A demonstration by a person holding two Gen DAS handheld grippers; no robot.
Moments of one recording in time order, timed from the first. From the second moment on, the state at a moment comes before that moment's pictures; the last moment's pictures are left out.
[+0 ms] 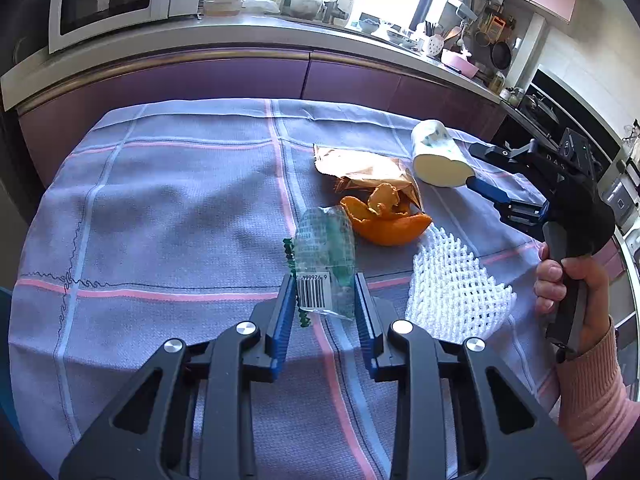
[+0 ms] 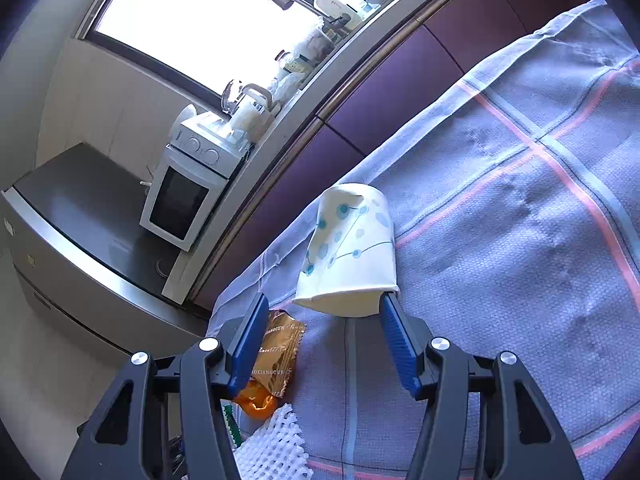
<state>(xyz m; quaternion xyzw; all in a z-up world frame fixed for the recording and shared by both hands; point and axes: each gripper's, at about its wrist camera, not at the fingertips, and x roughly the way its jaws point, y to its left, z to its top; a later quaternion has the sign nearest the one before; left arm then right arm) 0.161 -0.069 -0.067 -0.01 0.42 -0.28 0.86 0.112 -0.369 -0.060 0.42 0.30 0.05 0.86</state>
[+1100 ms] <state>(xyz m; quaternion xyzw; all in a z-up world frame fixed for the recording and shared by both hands) 0.107 0.026 -0.028 -0.03 0.36 -0.23 0.90 0.104 -0.260 -0.004 0.32 0.30 0.22 0.87</state>
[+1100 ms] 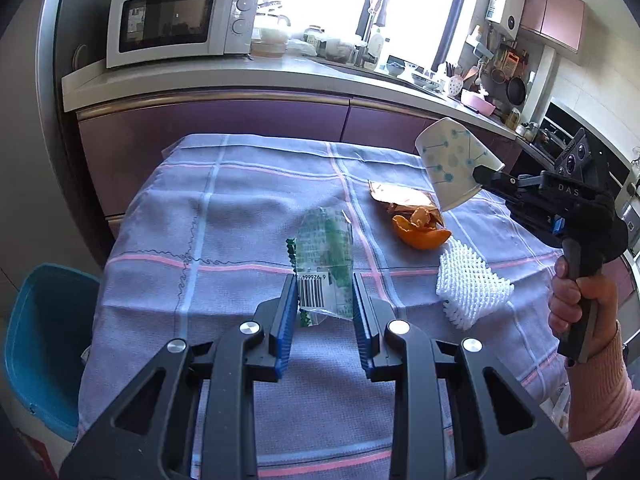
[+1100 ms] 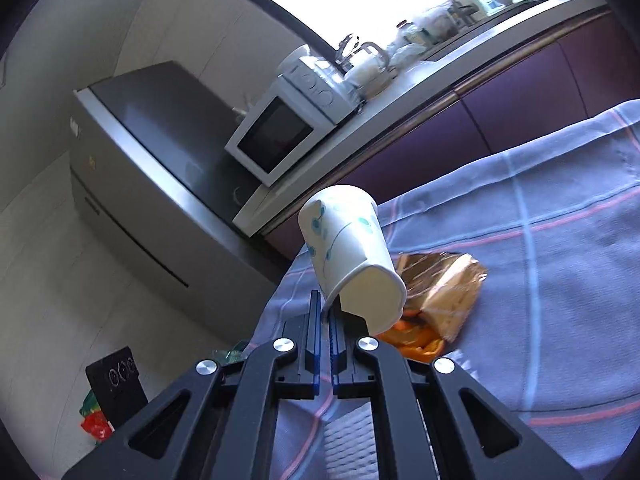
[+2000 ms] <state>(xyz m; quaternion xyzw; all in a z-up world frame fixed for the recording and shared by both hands) 0.063 0.202 -0.016 -0.08 0.33 -0.06 0.94 0.131 -0.028 0.003 0.16 0.38 0.44 0.80</state>
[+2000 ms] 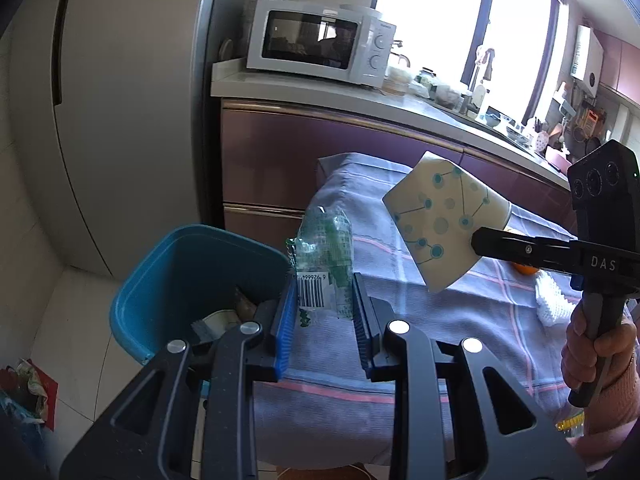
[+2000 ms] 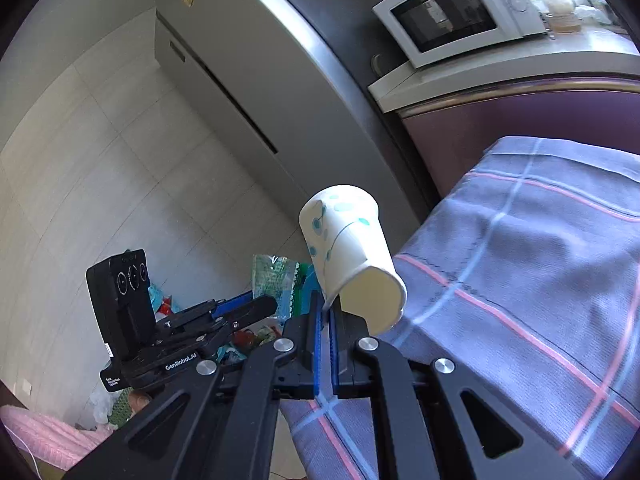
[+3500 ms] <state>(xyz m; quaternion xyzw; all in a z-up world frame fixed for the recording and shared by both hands) 0.133 0.299 -0.116 -0.14 0.43 0.07 0.89 0.168 0.131 -0.062 0.07 0.51 0.43 0.75</state>
